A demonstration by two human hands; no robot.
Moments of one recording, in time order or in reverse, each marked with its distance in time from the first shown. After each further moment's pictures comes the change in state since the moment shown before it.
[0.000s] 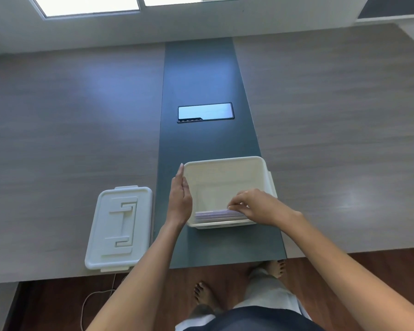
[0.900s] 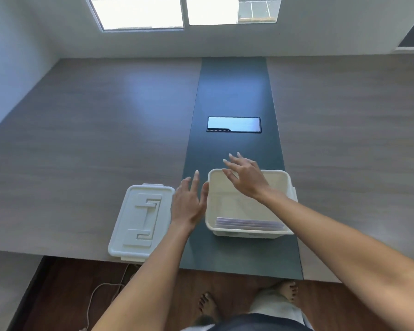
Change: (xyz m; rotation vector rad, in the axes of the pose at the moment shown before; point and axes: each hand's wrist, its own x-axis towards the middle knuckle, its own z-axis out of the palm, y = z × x) left_hand -0.011 -0.001 -0.043 0.592 0.043 0.048; right_hand 0.125 -0.019 0.001 -0.129 0.453 -0.172
